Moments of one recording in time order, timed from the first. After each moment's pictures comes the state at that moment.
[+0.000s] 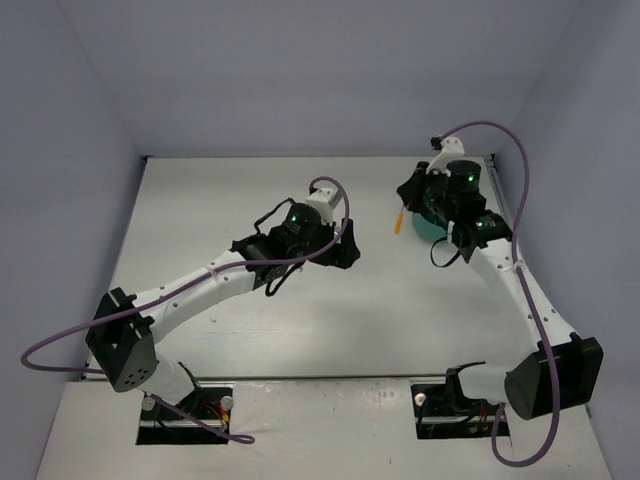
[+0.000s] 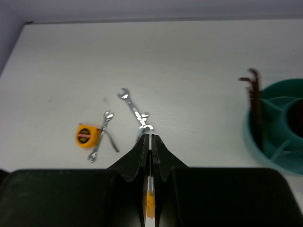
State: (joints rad) left arm -0.84 1.49 1.22 -0.24 0.03 -0.51; right arm 0.25 1.26 1.14 -0.24 -0.17 0.28
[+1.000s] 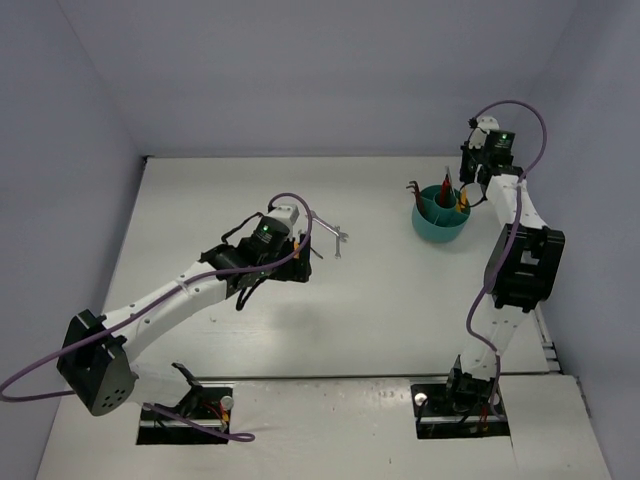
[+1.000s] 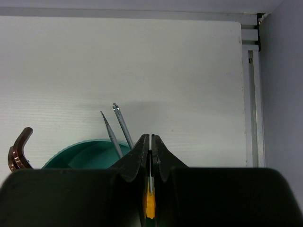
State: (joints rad) left arm -0.72 1.32 1.05 -0.51 -0.09 -0.51; right arm -0.18 1.98 1.62 -0.24 -0.15 -0.14
